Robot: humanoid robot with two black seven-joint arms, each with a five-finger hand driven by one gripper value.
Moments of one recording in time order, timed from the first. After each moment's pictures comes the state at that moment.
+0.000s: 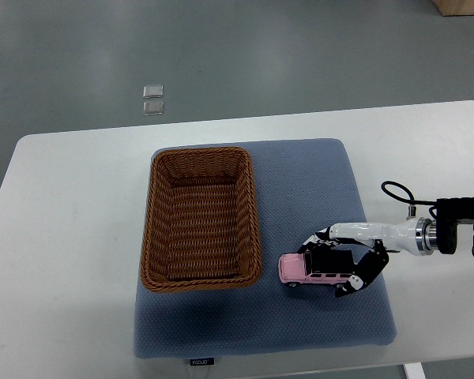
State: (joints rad) left arm -0.04 0.00 -0.06 -0.26 0.12 0.01 -0.01; right arm 0.82 -0.80 0.06 1.49 -1.03 0.21 0.17
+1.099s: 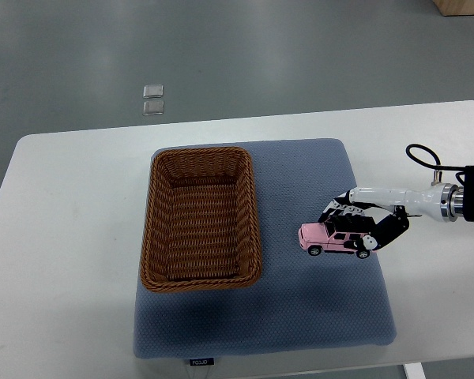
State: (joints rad) left arm -0.04 0.00 -0.06 -0.26 0.12 0.01 -0.01; right arm 0.93 -0.90 0.08 1.50 -1.09 0.20 0.23
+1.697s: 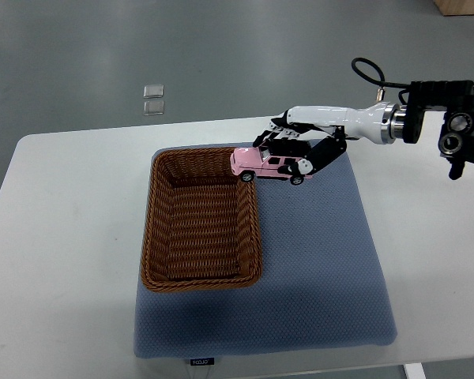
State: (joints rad) left arm -0.04 0.00 -0.06 -0.26 0.12 0.01 -0.01; right arm 1.22 -0.58 0.07 1.28 -0.97 0.24 0.22
